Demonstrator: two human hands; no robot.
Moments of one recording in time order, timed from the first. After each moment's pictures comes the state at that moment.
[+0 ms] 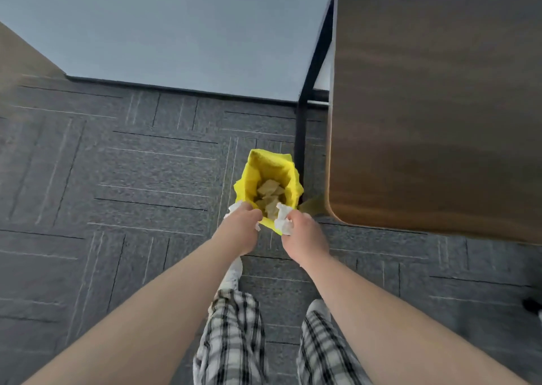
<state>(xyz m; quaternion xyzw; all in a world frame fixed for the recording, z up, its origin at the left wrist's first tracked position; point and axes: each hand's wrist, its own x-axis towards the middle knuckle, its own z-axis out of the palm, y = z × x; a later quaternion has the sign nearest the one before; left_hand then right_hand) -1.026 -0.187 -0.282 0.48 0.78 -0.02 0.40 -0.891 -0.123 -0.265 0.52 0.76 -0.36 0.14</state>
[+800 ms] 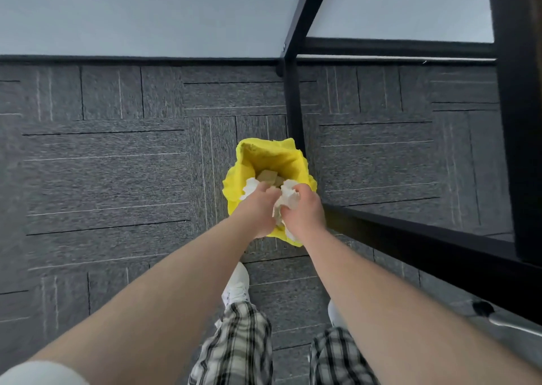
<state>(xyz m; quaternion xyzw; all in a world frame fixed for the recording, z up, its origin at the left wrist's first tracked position) -1.093 -0.093 -0.452 0.55 0.68 -0.02 0.49 -0.985 -0.060 -0.428 0.70 0.58 -0.41 0.09</state>
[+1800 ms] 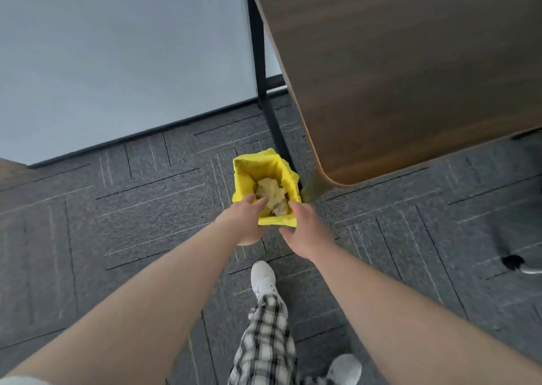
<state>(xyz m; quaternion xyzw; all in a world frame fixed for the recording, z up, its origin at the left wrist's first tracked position) -1.062 -0.151 -0.275 0.62 0.65 -0.22 0.37 -0.903 -0.155 -0.296 0.61 0.67 -0.41 0.09</state>
